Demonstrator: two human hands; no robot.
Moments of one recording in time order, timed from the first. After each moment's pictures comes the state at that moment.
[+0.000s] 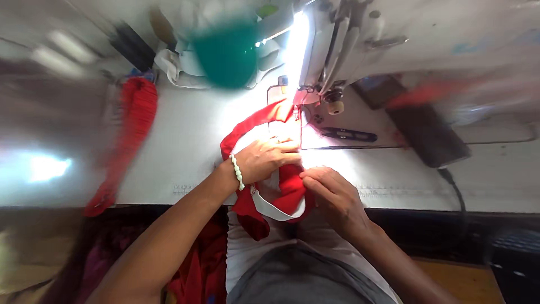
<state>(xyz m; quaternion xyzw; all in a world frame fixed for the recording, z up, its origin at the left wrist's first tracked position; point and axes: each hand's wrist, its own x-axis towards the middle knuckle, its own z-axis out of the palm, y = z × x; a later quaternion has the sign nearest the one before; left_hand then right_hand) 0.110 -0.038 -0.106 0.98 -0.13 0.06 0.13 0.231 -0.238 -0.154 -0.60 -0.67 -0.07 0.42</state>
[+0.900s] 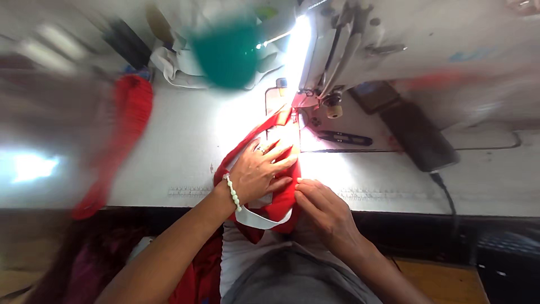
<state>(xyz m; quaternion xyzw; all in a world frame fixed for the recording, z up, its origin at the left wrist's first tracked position) 0.085 -0.068 -0.127 0.99 0.06 0.10 0.06 0.212 -0.252 -0.159 -0.62 -0.68 -0.10 0.36</state>
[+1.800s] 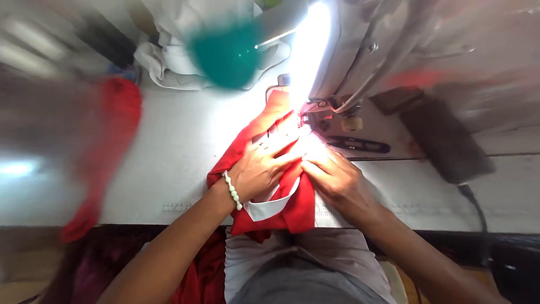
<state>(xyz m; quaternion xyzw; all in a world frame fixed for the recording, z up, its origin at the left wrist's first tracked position) 0.104 -0.038 -0.130 0.99 0.05 0.09 0.14 0.266 -0.195 -0.155 -0.64 -0.69 -0.08 0.33</state>
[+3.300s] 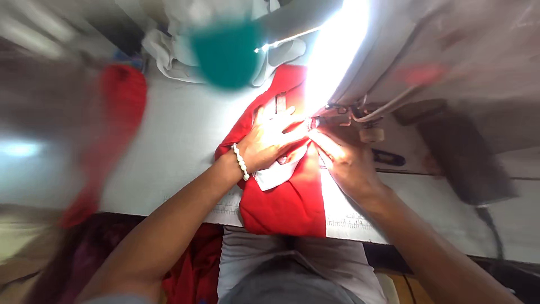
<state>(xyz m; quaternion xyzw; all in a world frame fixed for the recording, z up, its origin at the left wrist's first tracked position) 0.133 0.002 -0.132 0.98 0.04 0.16 0.13 0.293 -0.150 -0.157 -0.69 -0.64 -0.06 0.34</state>
